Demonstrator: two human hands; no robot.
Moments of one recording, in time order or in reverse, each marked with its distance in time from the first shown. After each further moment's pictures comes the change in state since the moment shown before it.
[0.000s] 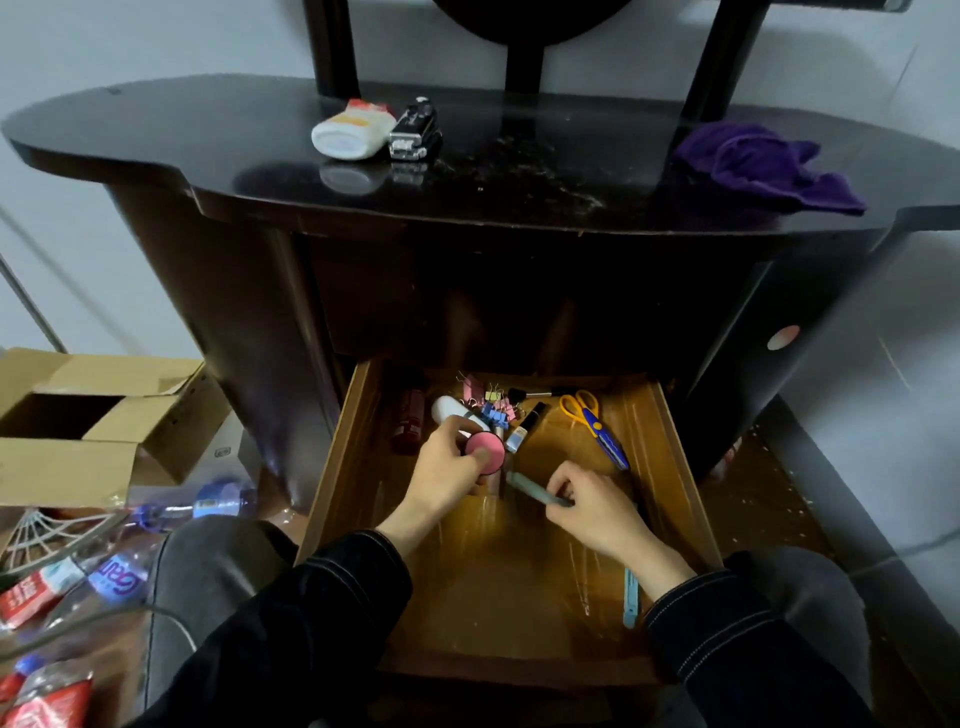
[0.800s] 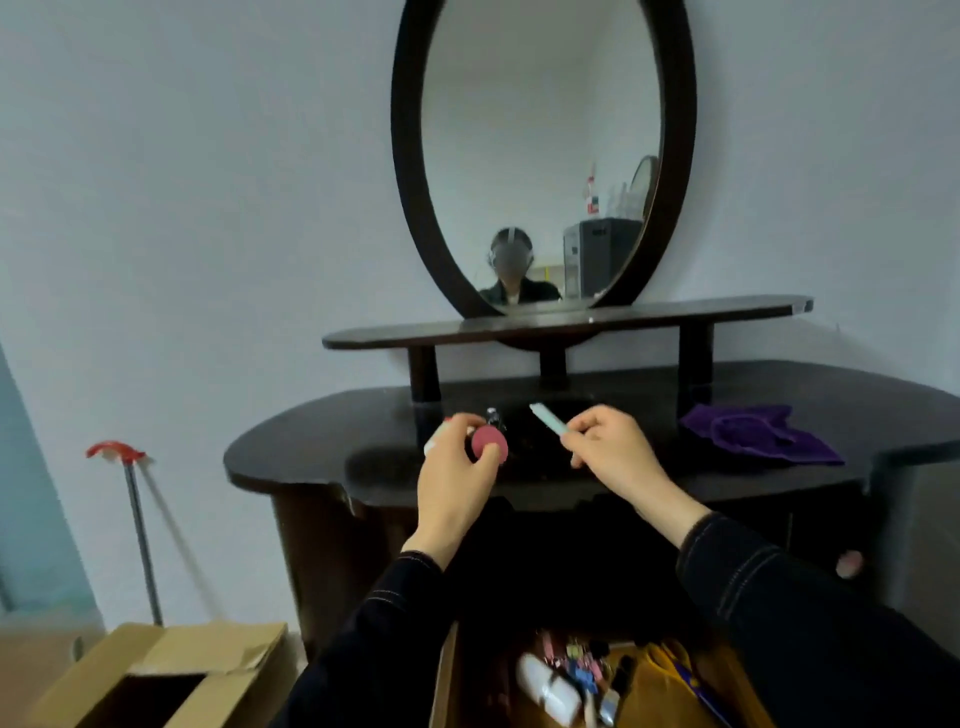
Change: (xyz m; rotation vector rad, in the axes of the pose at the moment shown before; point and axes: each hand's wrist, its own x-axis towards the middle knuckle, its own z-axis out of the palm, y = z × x) left_hand 0.014 0.241 -0.156 0.216 0.456 0.594; right_hand 0.048 -0.214 -0.242 0.565 0.559 -0.269
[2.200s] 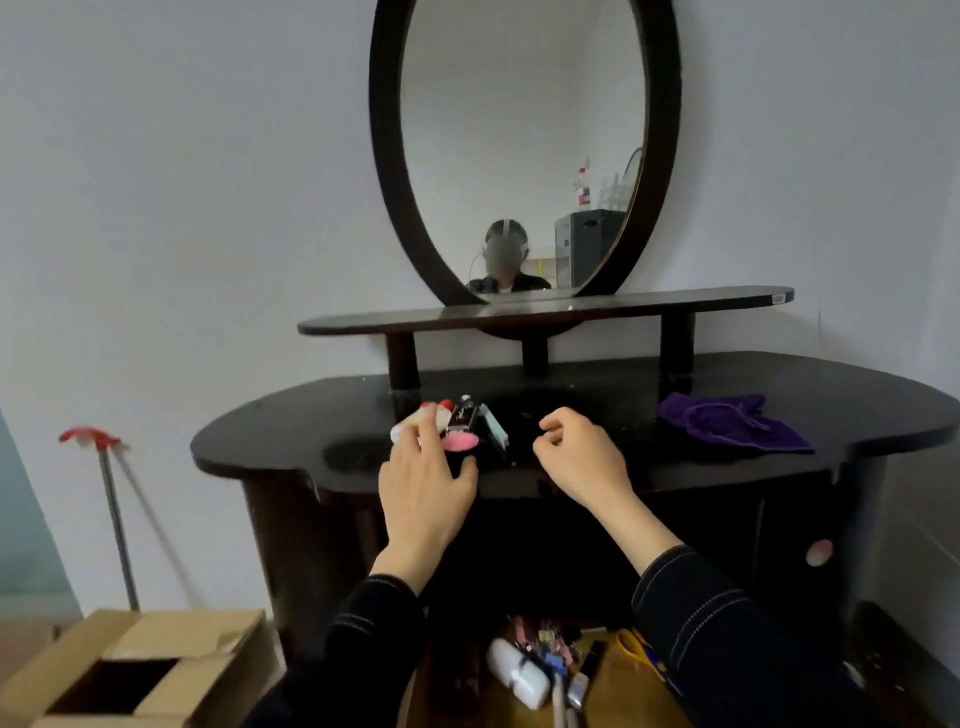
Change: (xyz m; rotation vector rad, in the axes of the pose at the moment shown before) left_hand -0.009 -0.029 0.028 0.572 0.173 0.097; right_hand 0.003 0.023 0.014 -0.336 -0.013 -0.016
